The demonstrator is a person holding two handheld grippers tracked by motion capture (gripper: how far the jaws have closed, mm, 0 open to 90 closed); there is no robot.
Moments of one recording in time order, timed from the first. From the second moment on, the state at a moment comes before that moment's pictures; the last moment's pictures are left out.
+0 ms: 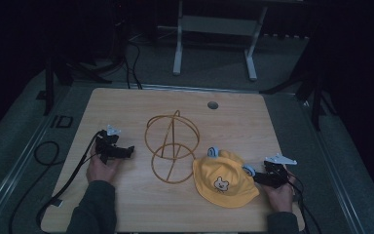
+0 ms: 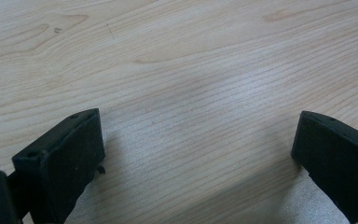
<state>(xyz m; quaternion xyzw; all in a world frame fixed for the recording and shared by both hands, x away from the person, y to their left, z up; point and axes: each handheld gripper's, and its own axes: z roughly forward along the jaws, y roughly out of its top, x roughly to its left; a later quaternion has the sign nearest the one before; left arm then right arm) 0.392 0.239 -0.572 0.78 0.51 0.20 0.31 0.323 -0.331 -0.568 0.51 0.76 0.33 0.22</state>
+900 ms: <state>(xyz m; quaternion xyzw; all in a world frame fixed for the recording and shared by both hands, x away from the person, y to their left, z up) 0.392 0.238 -0.572 0.78 0.51 0.20 0.31 0.333 -0.347 -0.534 0.45 0.82 0.30 0.17</state>
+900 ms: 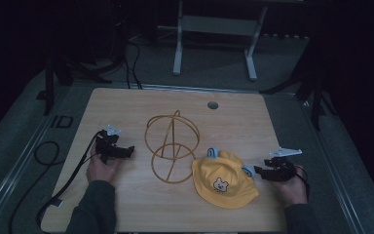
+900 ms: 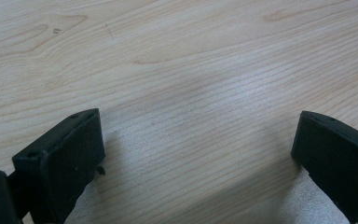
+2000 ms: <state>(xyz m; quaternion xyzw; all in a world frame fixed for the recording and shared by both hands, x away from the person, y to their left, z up) 0.392 0.238 -0.571 0.78 0.50 0.20 0.31 0.349 -0.282 -0.415 0.28 0.91 0.28 0.10</state>
